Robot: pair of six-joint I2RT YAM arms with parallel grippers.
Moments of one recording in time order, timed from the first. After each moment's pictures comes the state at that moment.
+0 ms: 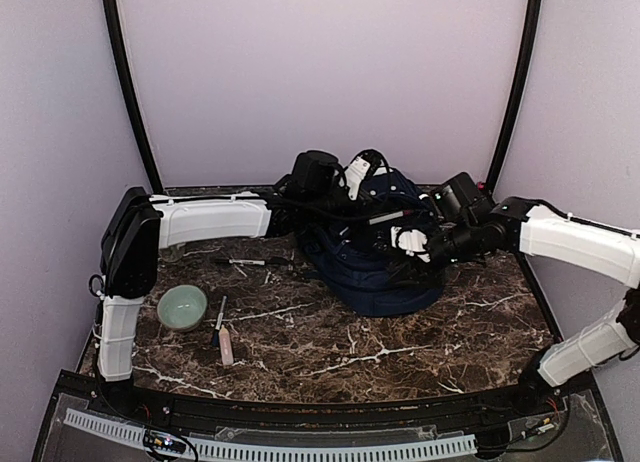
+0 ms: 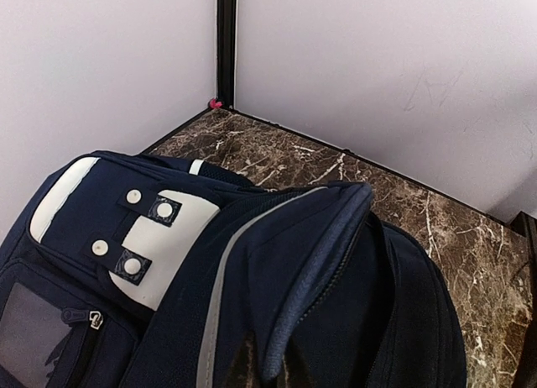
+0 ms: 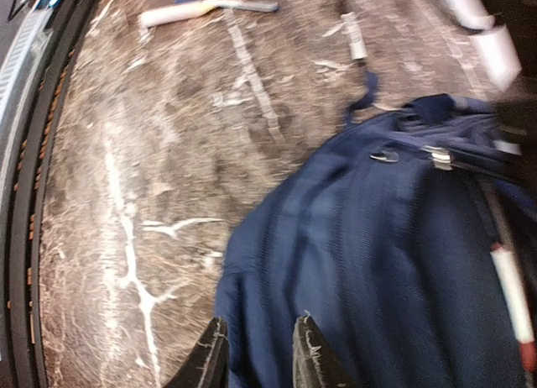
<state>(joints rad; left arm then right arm) -0.86 2.13 1.75 0.06 0.16 -0.01 0.67 1.32 1.03 -0.60 -0.45 -0.77</state>
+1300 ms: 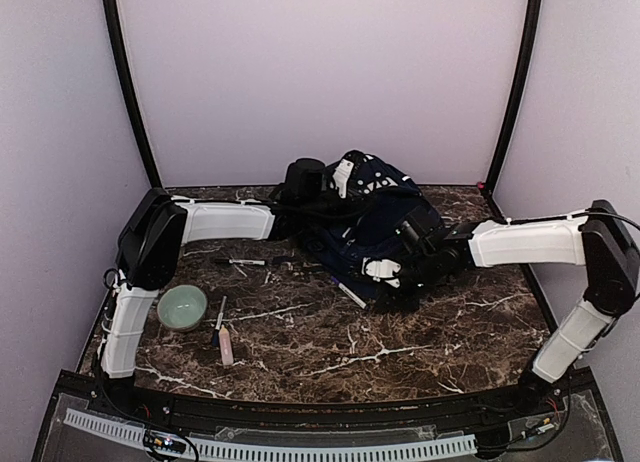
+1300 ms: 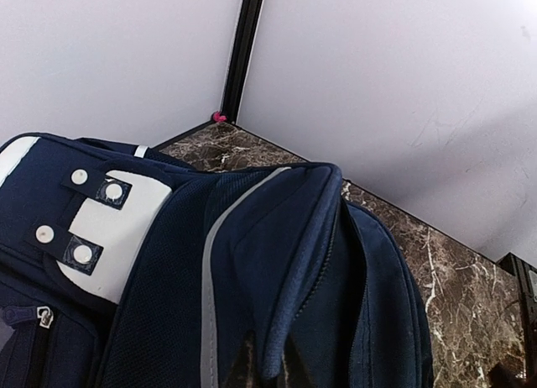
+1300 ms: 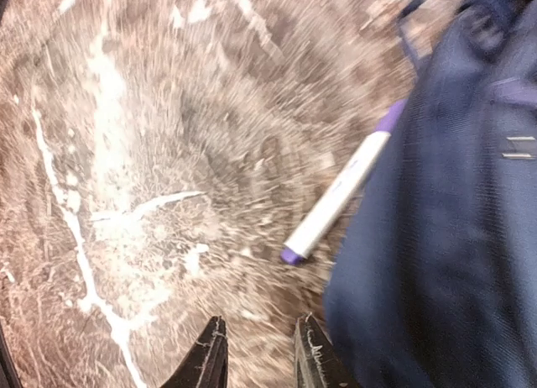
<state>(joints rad) -0.77 2.26 1.76 0.28 0.28 -0.15 0.74 1.56 0.96 -0.45 -0.30 -0.60</state>
